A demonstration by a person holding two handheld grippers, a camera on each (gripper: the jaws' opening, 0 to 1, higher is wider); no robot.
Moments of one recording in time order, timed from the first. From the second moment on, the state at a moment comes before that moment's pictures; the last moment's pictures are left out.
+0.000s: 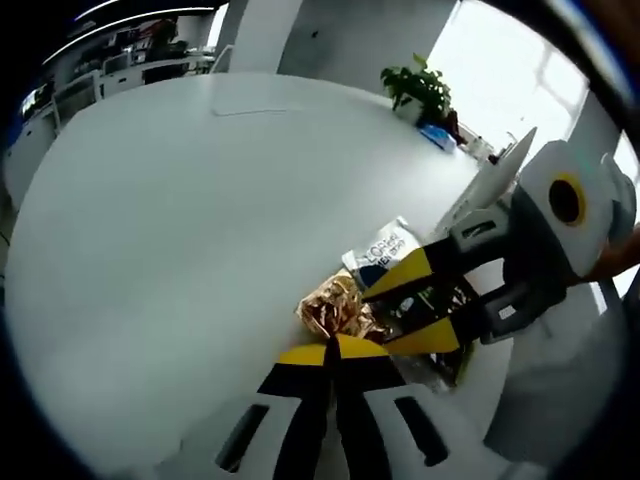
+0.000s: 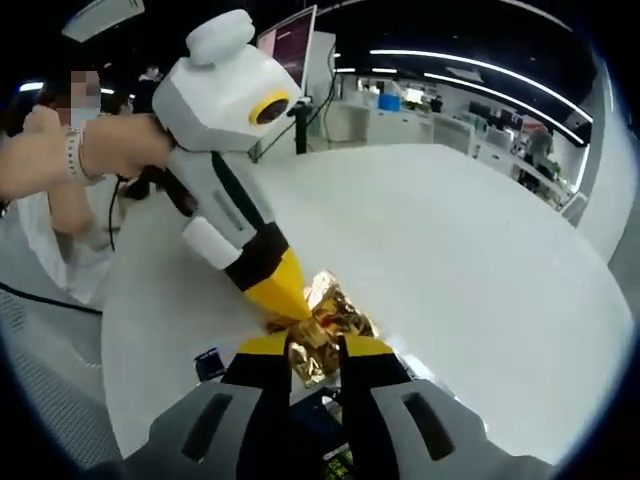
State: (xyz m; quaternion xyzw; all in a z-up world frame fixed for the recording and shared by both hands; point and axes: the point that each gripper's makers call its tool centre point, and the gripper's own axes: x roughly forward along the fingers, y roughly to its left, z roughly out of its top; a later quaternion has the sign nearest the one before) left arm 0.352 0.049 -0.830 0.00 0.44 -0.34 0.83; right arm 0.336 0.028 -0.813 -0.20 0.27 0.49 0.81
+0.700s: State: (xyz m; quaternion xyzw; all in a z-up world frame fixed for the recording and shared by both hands) left arm 0.353 0.046 -0.830 0.02 0.44 -0.35 0.83; right arm 0.345 0.028 -0.827 -0.19 0.28 0.48 0.80
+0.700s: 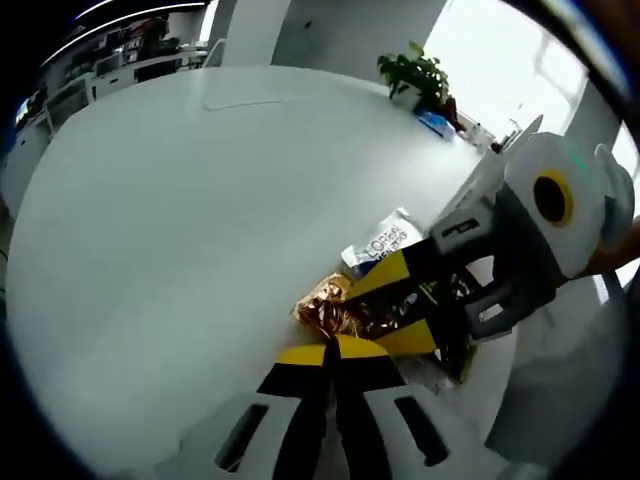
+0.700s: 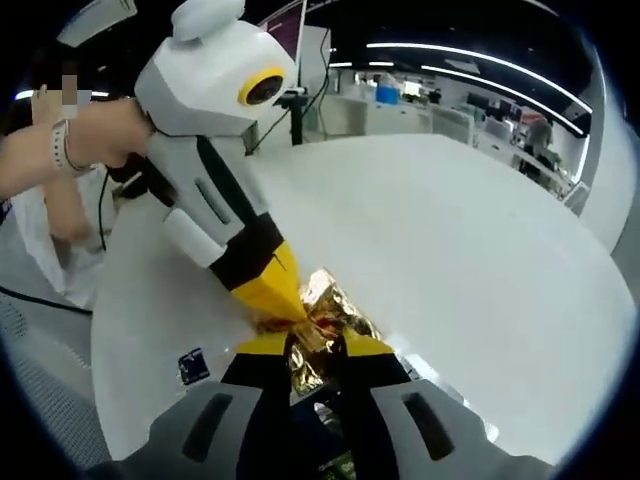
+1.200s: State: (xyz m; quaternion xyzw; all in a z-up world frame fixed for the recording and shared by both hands) left arm 0.350 0.051 -0.824 0.05 0.43 -0.36 0.83; right arm 0.359 0.036 -0.836 -0.20 0.28 0.49 0.80
